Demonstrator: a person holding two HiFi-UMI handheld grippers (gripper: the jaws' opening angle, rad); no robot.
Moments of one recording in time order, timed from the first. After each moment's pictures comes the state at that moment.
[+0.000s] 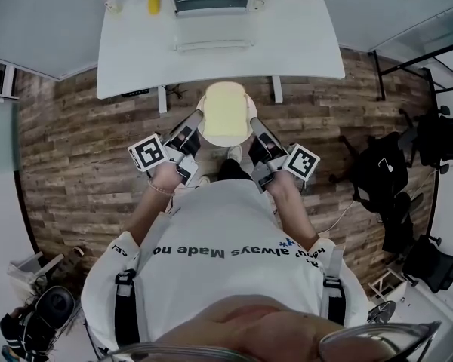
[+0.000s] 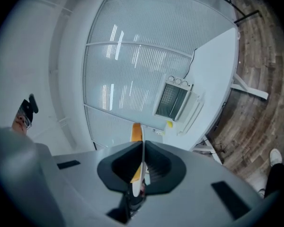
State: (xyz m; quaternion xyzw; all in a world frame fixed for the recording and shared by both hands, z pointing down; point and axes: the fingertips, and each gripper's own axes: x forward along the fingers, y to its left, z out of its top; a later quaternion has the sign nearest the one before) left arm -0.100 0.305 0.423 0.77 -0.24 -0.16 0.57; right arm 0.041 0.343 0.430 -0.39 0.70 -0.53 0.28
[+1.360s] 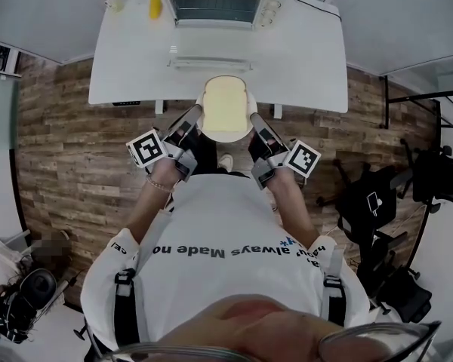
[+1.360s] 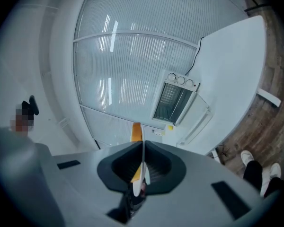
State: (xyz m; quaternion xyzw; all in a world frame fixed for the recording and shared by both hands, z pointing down) left arm -0.045 0.179 0.437 0.74 -0.30 -0.20 0.57; right arm 0.099 0.198 0.446 -0.34 0.71 -0.56 0.25
